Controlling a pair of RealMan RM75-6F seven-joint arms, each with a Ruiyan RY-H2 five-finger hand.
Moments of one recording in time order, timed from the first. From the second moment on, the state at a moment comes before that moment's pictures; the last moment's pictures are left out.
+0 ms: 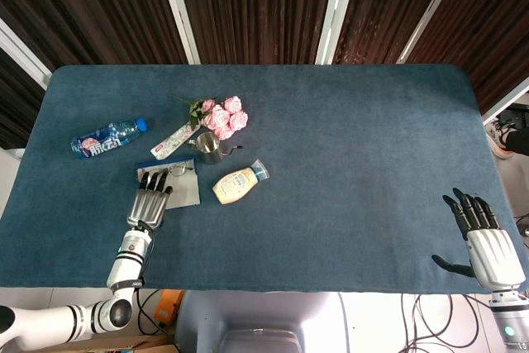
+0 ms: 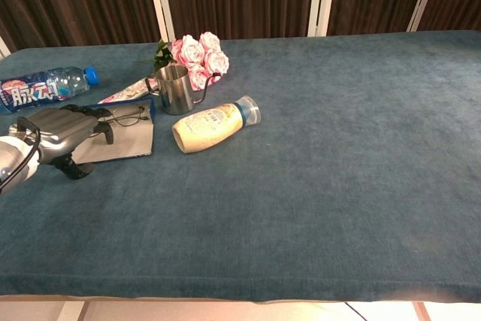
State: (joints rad) left arm -0.71 -1.64 -0.08 -1.36 0.78 1.11 0.80; right arm 0.07 -1.08 0.02 -1.62 -1.56 1.48 0.03
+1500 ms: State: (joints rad) left arm -0.71 -1.85 -0.21 -0.94 0.99 1.11 0.56; right arm 0.07 -1.08 0.03 -1.62 -1.55 1.47 0.03
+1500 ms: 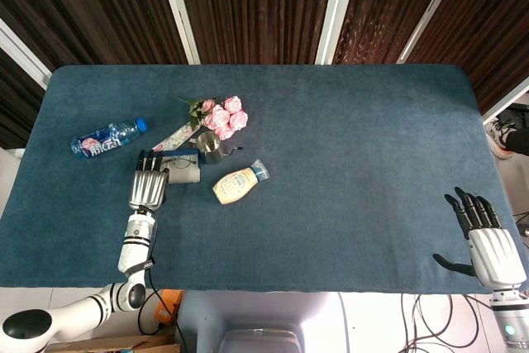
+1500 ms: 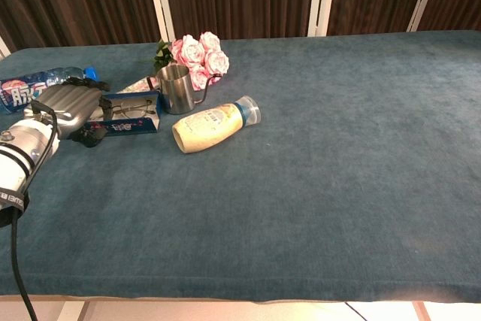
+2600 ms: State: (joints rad) left arm -0.68 -1.62 -0.31 -1.26 0.80 1.03 0.52; right arm 0.08 -1.10 0.02 -1.63 -1.55 1.46 -0.01
